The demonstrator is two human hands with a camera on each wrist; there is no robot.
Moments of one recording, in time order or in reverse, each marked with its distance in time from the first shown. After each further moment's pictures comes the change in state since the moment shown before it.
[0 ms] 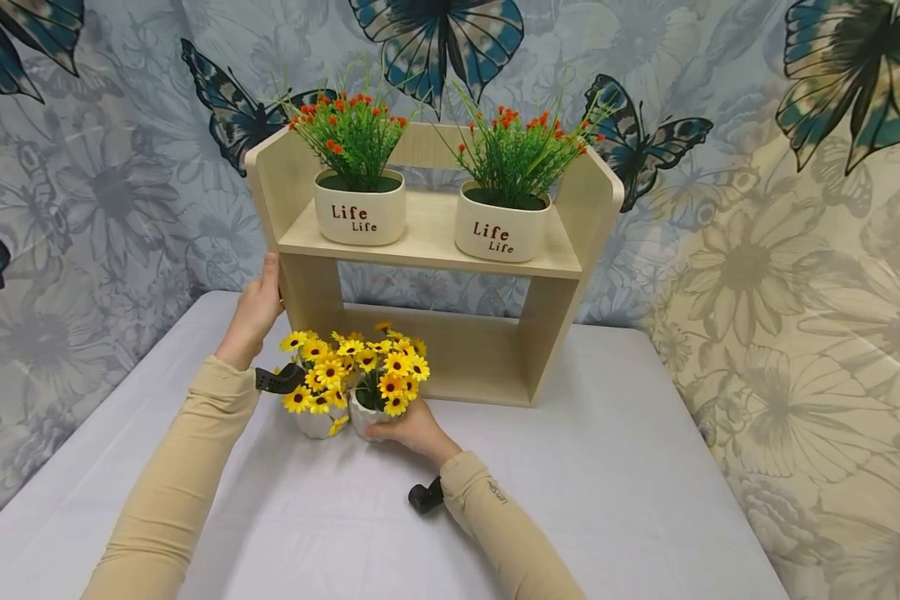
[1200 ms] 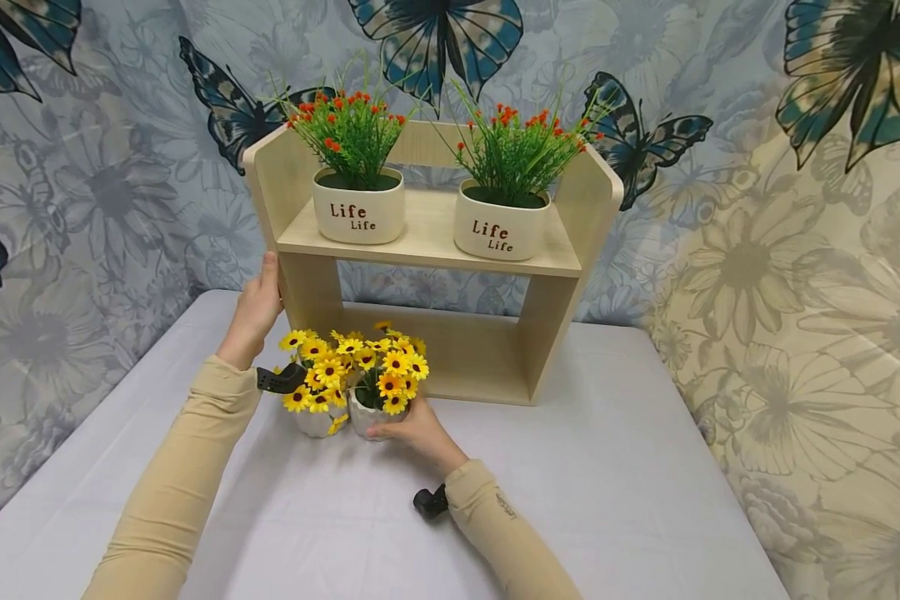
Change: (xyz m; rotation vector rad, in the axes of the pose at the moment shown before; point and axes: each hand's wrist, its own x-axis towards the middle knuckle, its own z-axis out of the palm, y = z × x) left_hand -0.001 0.001 0.002 -0.010 0.028 -0.001; right_hand -0.011 -0.013 -0.002 0.117 0.044 0.160
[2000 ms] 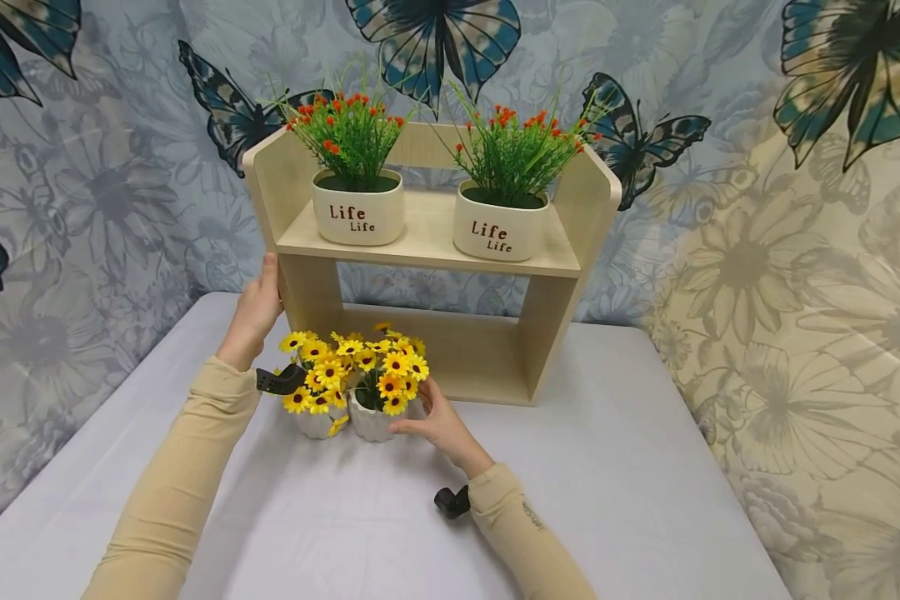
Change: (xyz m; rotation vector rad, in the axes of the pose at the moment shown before) left_hand 0.000 0.001 0.000 0.005 -0.006 -0.004; right_hand -0.012 0.017 -0.027 0.089 0.046 0.099
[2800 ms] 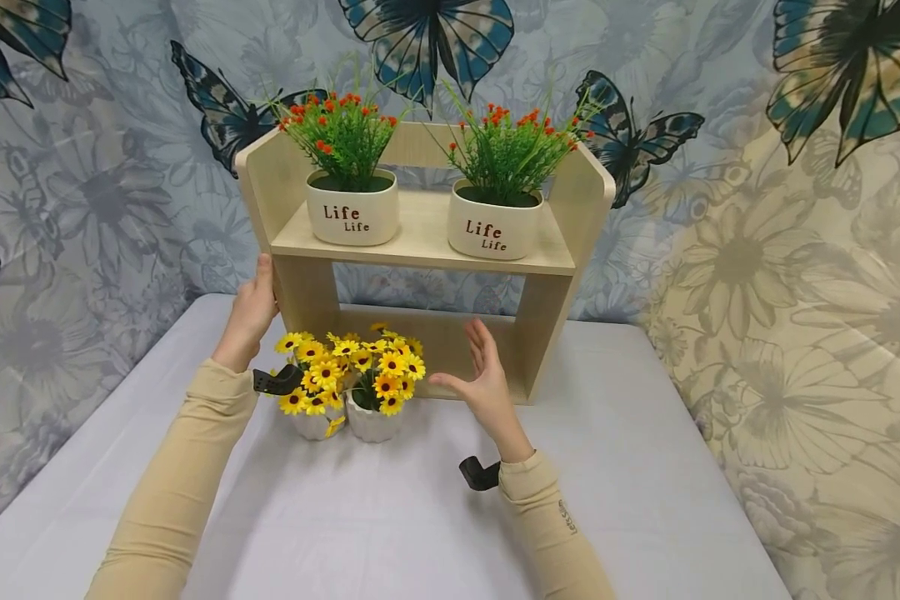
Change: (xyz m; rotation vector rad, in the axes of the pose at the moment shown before) left_hand 0.000 0.000 0.000 -0.009 -0.012 -0.028; right_hand -0.018 -0.058 -0.049 -0.006 0.259 -0.419
